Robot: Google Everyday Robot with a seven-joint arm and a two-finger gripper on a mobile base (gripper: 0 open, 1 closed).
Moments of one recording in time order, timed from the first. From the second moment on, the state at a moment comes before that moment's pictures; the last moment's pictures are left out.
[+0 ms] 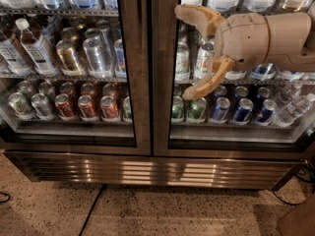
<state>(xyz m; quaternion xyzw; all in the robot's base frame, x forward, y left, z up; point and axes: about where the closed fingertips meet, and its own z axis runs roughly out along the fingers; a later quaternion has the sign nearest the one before) 0.483 -0.036 1.020 -0.61 0.43 0.36 0.56</state>
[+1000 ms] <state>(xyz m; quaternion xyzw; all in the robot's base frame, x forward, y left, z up) 0.495 -0.034 1.026 -0.57 0.43 0.35 0.60</state>
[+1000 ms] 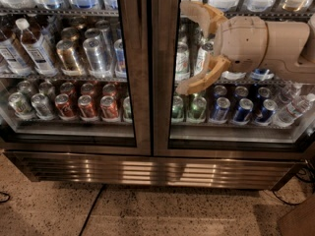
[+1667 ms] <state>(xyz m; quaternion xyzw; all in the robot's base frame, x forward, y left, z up) 0.525 -0.022 1.055 -0.58 0.43 0.34 0.61</state>
